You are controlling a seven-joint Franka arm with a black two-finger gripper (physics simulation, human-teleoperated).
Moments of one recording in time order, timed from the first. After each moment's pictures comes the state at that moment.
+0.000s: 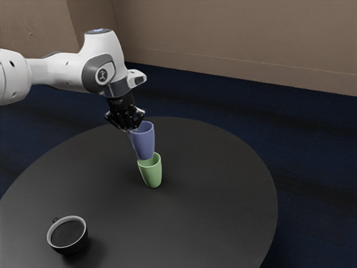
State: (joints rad) arm 0.08 0.22 -0.07 -1.77 -0.04 2.04 -0.33
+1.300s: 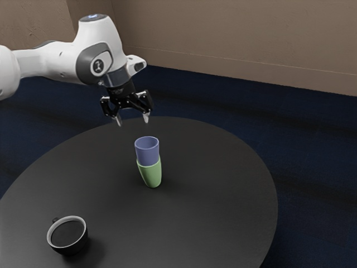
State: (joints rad) arm 0.04 0.12 -0.07 -1.79 -0.03 2.05 -0.41
